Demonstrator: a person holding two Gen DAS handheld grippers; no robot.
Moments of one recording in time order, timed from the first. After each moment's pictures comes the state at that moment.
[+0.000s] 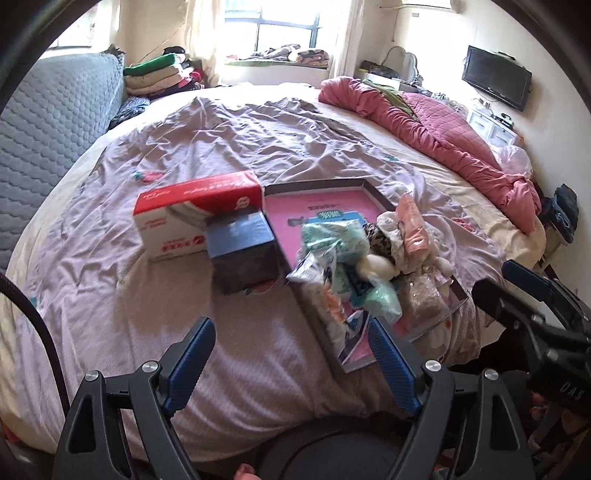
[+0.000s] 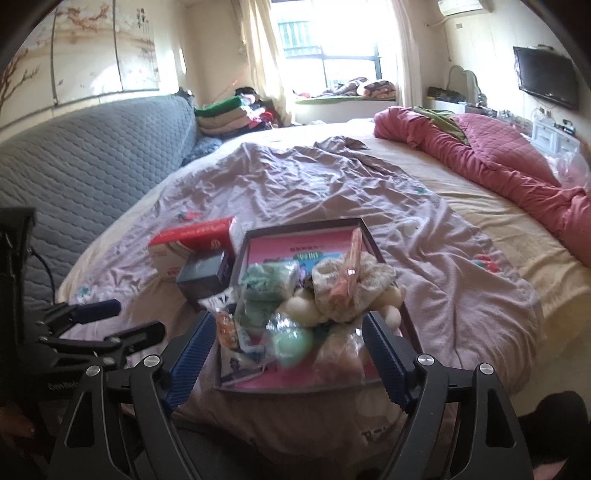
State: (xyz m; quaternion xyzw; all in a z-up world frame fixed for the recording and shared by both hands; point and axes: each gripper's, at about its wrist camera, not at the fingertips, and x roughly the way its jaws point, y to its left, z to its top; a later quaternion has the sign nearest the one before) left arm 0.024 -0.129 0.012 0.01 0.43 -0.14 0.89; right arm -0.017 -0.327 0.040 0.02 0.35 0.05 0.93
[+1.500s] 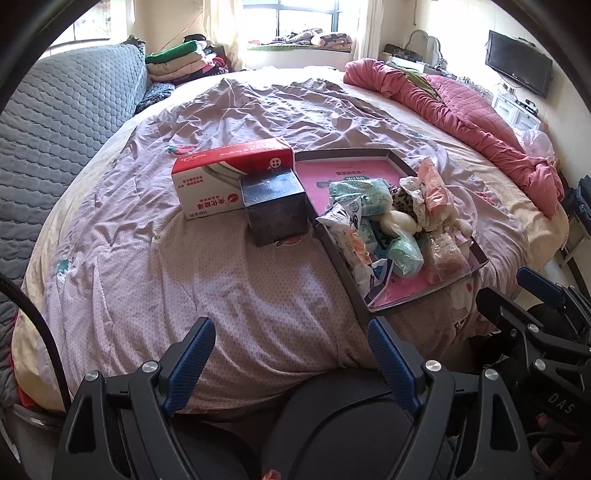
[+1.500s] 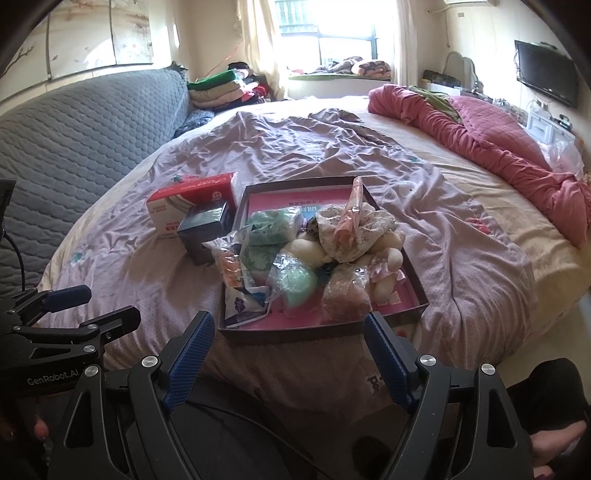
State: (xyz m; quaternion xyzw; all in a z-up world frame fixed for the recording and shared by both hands) left arm -0.016 -0.119 0.003 0.03 0.46 -0.08 0.88; right arm -0.049 -0.317 0.015 0.02 0.39 0.04 0.92
